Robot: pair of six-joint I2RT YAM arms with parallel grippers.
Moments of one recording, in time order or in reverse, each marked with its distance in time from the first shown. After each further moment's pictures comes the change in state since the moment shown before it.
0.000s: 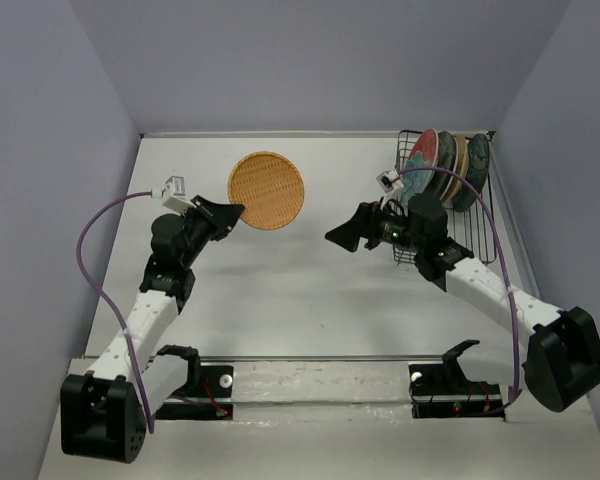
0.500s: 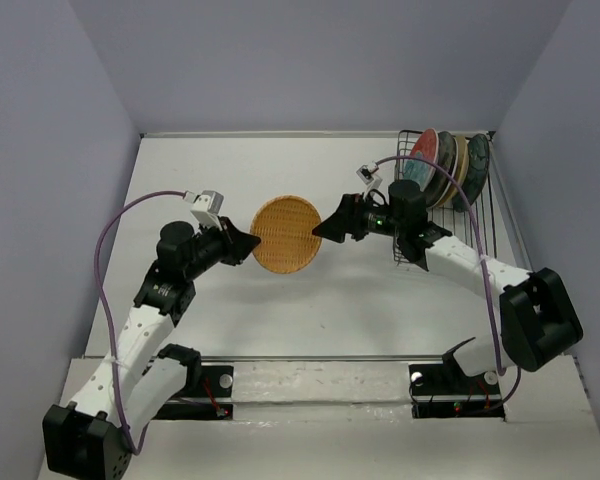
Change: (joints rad) left arm -0.139 -0.180 0.052 -0.414 0.132 0.430; right arm 0.003 0.219 0.134 0.026 -0.104 0.025
